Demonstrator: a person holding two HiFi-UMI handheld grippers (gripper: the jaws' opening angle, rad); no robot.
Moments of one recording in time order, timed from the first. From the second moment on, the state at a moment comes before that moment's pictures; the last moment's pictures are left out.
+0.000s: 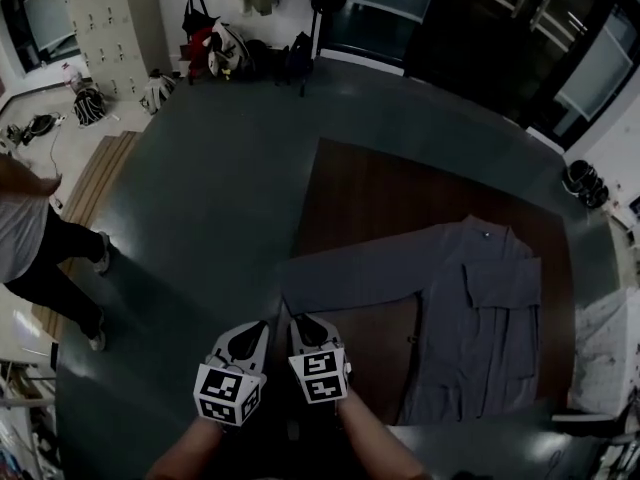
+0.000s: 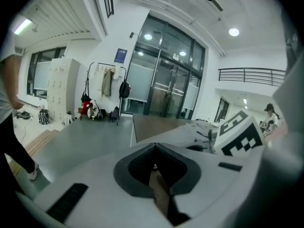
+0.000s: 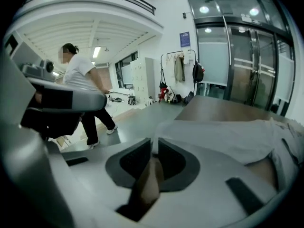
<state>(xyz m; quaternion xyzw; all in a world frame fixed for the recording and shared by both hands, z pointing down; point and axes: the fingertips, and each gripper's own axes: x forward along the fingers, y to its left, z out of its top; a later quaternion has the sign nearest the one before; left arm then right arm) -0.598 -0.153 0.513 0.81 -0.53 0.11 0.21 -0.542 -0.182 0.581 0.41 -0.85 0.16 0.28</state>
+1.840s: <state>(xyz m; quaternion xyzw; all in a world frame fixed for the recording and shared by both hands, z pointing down) -0.556 -0.208 0.516 0.85 -0.46 0.09 0.23 -0.476 -0.230 0.476 0.49 -0.83 0.18 0.21</state>
